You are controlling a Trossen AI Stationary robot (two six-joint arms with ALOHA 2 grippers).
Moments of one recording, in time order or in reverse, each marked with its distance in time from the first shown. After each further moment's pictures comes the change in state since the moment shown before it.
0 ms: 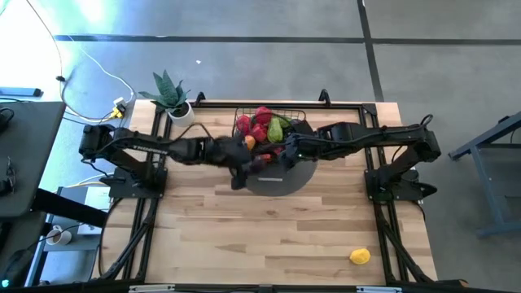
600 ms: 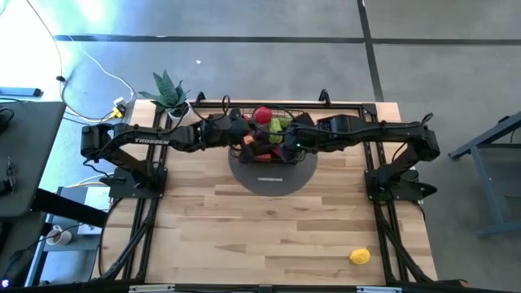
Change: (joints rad) left arm 0.186 0.000 0.000 0.246 -0.061 0.016; right arm -0.076 0.000 0.000 -0.025 -0.004 -0.030
